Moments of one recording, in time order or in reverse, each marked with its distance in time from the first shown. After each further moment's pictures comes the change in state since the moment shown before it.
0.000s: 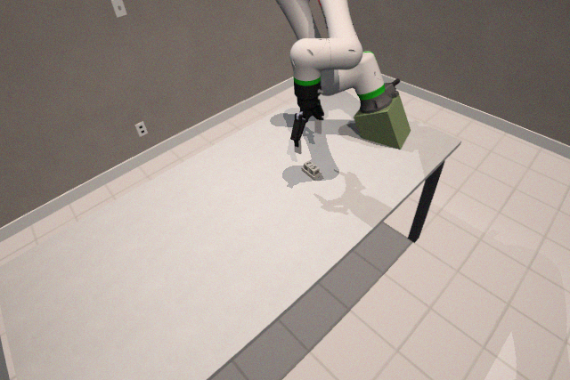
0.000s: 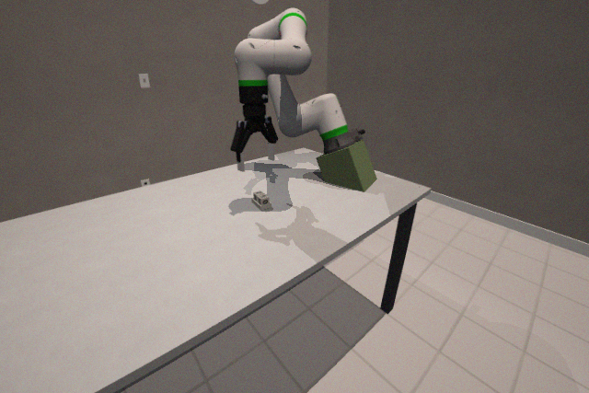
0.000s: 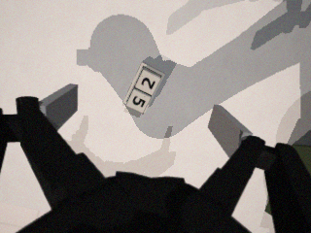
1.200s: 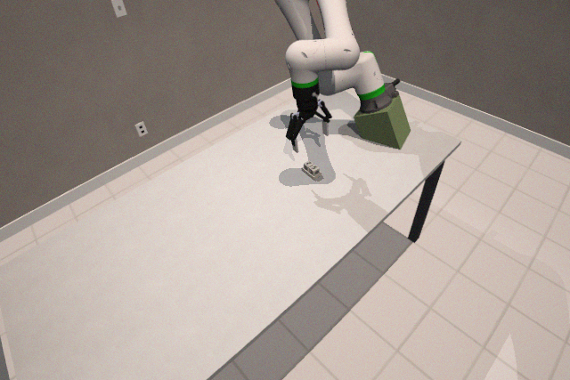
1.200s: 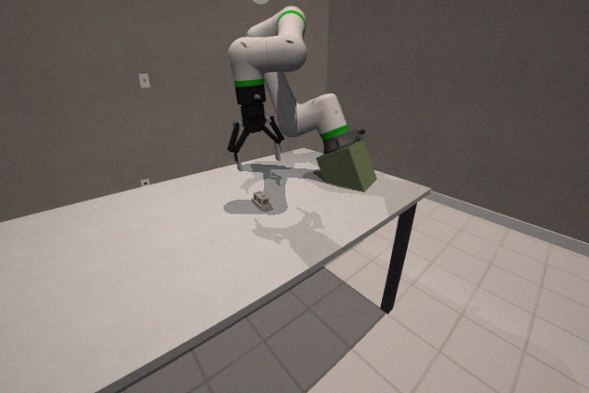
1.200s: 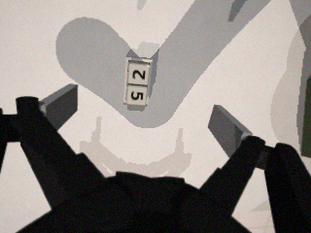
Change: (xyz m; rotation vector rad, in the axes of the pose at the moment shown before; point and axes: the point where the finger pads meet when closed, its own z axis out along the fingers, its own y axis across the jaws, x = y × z) arm -0.010 0.002 -0.002 -0.076 -0.024 0.359
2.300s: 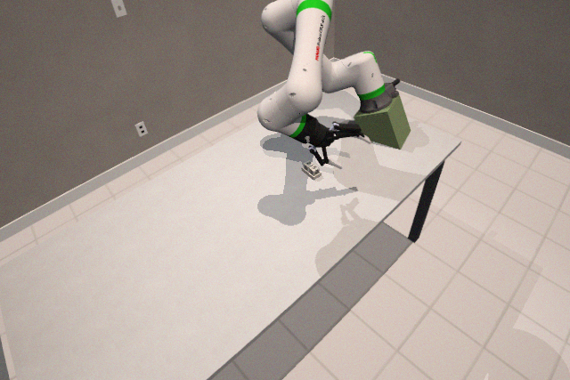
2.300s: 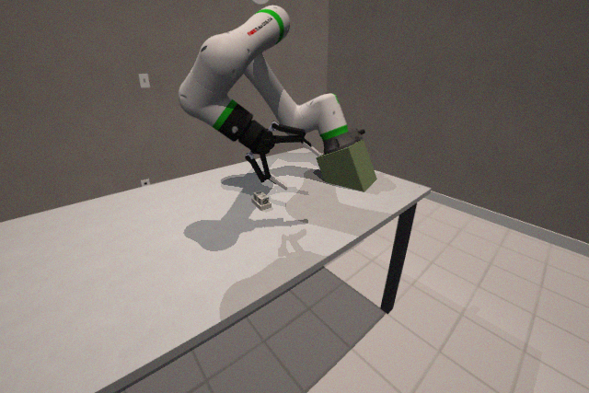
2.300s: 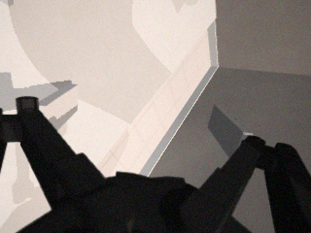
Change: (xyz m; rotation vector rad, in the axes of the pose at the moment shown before) arm -0.171 0.060 -0.011 -0.810 -0.113 0.487
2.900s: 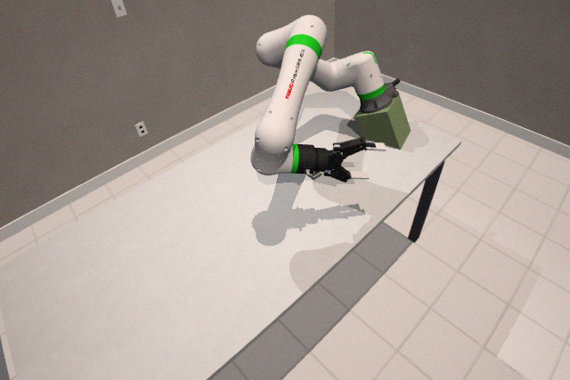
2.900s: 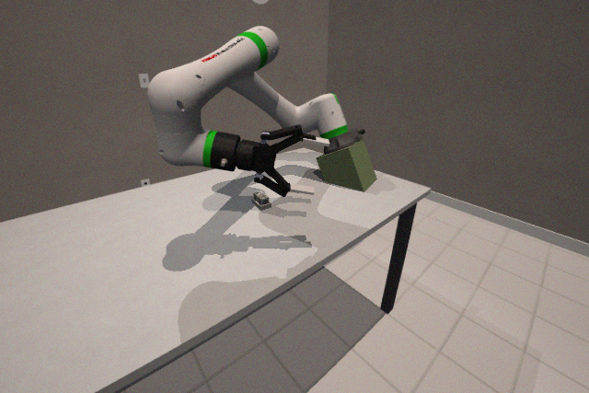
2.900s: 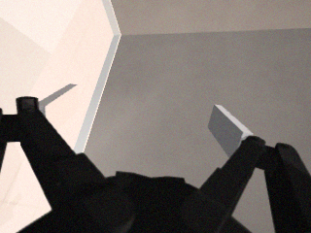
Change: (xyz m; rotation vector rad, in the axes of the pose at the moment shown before) arm -0.105 0.066 -0.010 -0.495 -0.020 0.093
